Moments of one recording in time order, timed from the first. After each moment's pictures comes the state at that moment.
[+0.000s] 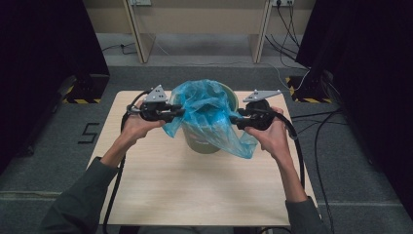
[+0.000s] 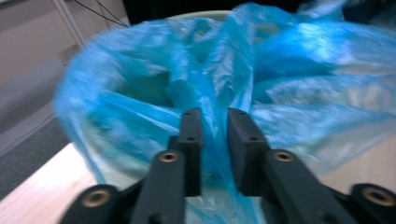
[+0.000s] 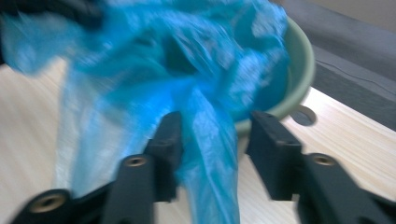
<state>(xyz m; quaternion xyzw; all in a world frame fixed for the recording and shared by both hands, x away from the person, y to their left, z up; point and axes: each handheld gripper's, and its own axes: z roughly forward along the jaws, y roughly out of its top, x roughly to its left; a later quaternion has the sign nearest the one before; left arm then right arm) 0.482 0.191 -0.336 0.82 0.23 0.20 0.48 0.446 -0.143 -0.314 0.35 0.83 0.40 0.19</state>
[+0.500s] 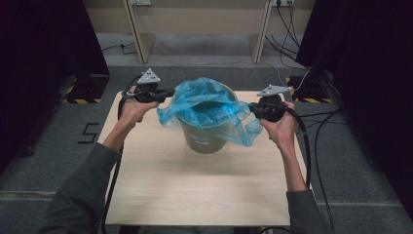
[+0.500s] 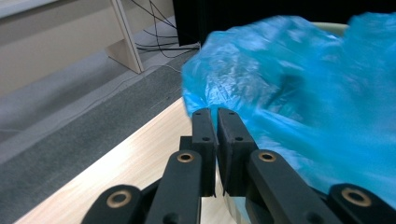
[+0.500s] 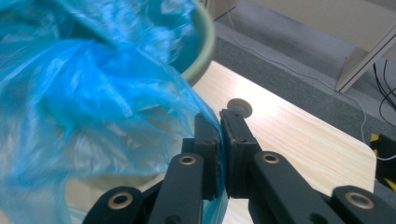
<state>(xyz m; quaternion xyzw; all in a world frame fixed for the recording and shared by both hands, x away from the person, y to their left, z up) 0.538 0.217 -0.334 0.79 0.30 0.23 0.48 0.483 -0.182 -0.330 0.38 0.80 0.38 0.26</state>
